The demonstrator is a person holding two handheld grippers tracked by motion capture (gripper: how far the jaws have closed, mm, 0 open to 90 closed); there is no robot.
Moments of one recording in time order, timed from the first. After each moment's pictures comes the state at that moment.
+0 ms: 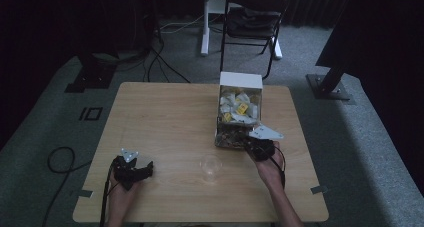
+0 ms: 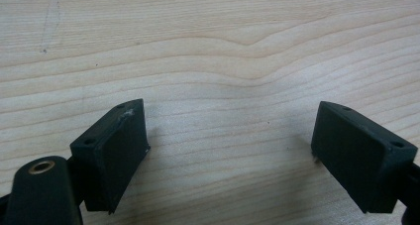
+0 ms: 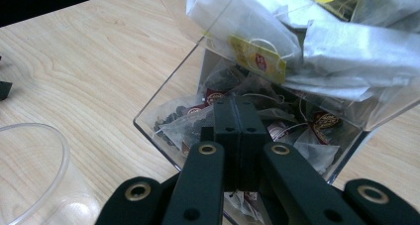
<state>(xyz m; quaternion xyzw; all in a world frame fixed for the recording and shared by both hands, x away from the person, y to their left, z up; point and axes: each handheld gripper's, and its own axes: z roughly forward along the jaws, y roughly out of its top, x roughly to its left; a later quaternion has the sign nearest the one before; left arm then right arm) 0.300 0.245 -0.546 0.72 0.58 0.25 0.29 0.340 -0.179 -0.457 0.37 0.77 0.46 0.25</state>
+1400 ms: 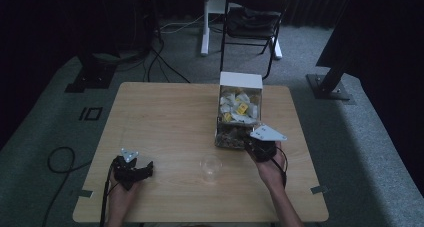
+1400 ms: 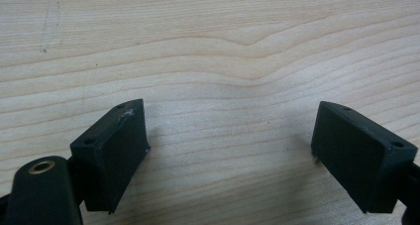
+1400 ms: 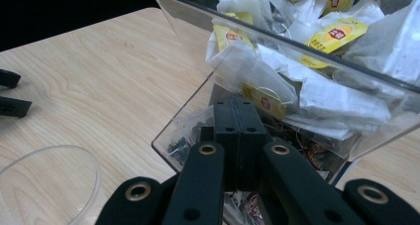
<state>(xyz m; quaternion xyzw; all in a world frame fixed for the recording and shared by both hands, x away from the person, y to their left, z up) 0.300 0.245 -0.546 0.72 0.58 0.25 0.29 0.326 -0.175 -0.435 0.36 0.76 0.48 0.27</state>
